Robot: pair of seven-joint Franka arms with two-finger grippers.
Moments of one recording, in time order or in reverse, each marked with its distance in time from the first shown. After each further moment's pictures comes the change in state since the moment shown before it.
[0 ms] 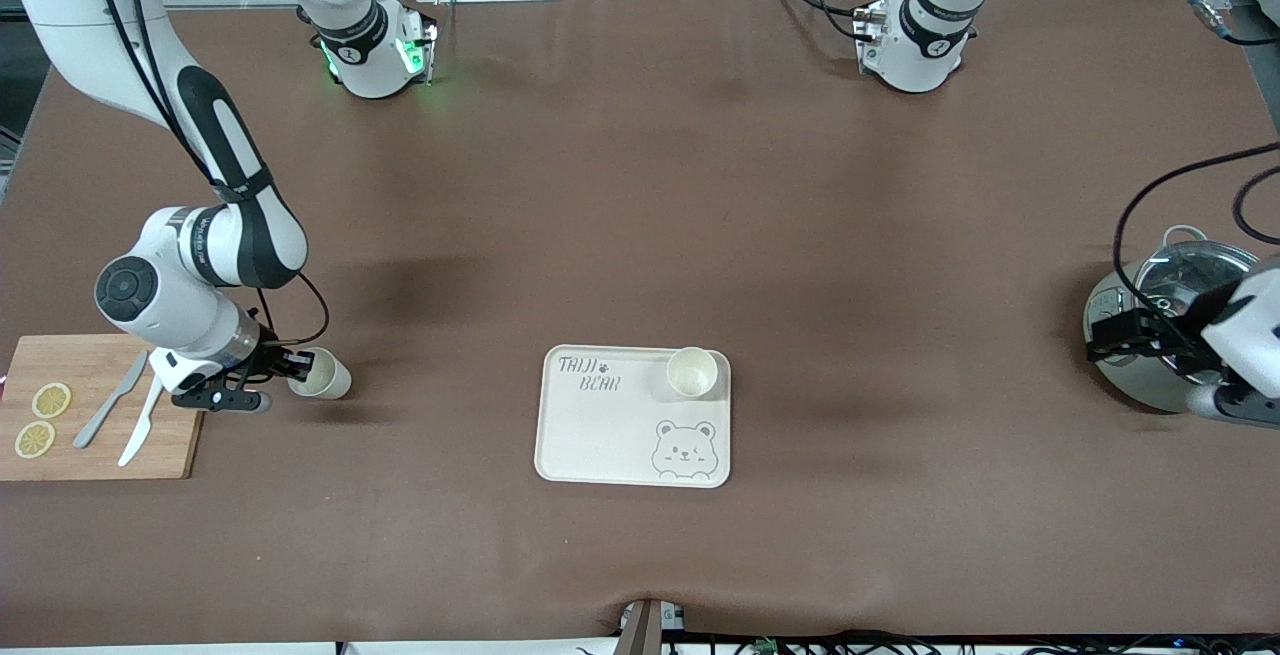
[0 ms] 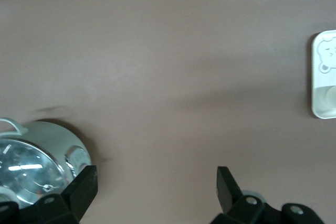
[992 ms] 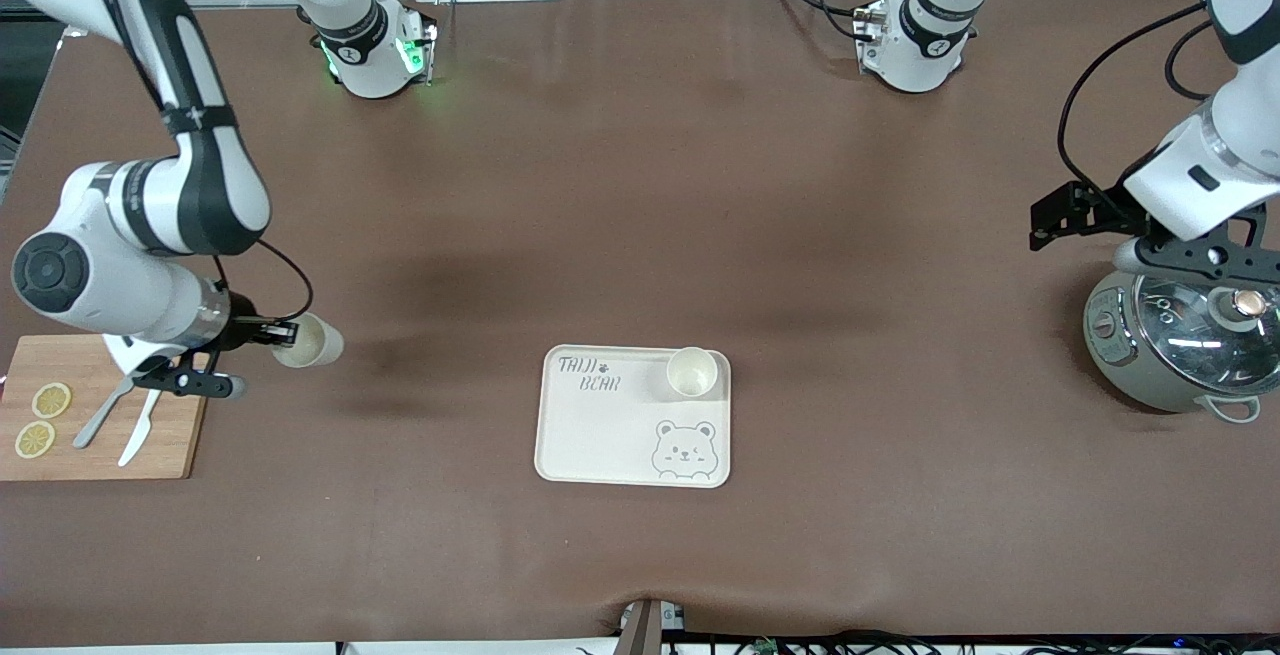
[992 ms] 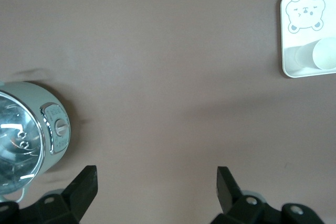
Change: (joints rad) left arm -0.057 -0.387 0.001 -0.453 -0.023 0.068 -0.045; right arm 0.095 -0.173 0.016 0.149 0.025 -0.465 0.222
